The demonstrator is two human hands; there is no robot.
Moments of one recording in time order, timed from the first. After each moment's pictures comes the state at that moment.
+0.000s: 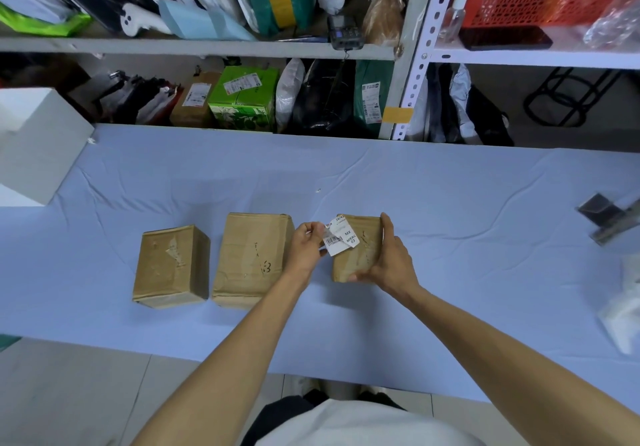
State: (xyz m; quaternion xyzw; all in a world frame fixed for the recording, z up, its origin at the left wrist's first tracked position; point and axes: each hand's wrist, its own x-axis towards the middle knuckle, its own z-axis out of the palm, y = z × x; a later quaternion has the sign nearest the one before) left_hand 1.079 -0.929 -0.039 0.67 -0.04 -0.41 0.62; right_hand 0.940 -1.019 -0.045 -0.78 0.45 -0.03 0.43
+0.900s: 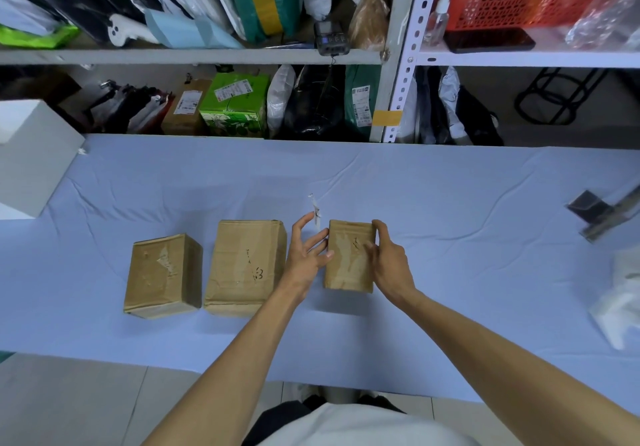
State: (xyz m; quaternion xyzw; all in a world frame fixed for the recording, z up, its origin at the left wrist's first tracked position) left_hand 1.066 -0.914 -0.036 0.61 -0.15 -0.45 0.64; right_hand 0.939 -1.025 -0.046 -0.76 0.46 -0.10 0.45
